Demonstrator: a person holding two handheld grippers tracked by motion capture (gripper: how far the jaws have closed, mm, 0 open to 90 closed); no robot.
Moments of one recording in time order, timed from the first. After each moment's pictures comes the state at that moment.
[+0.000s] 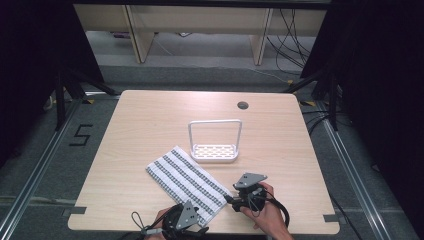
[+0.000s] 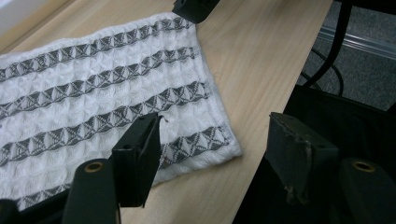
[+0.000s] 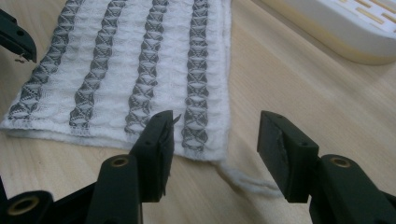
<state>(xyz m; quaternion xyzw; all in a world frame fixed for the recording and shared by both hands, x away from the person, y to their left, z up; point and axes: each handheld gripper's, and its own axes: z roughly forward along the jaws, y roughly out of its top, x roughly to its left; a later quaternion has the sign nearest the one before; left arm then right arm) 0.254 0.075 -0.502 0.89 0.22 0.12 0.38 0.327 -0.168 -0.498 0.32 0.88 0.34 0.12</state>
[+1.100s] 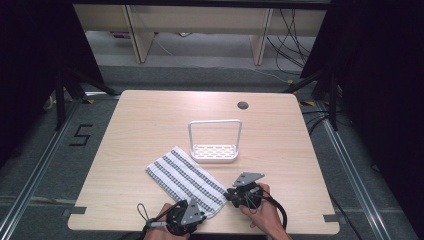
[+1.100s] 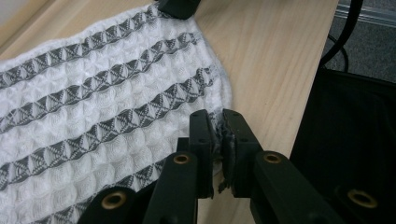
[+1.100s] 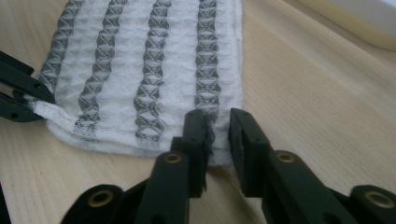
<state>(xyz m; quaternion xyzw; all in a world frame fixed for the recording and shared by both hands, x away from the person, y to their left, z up) 0.269 0.071 -0.510 0.91 0.18 0.12 0.36 0.334 -0.166 -0.506 0.33 0.88 0.35 0.08</state>
